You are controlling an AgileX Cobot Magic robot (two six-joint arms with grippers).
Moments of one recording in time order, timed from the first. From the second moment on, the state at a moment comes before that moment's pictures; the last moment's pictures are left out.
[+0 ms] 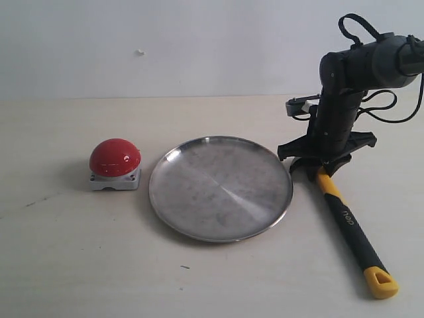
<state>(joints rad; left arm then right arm) 0.06 0.06 0.00 0.00 0.16 0.03 0.22 2.25 -1.58 -0.08 0.91 0.15</state>
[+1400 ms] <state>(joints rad) 0.06 0.06 0.00 0.00 0.16 0.03 0.22 1.61 -0.85 -0.68 -0.54 1.10</state>
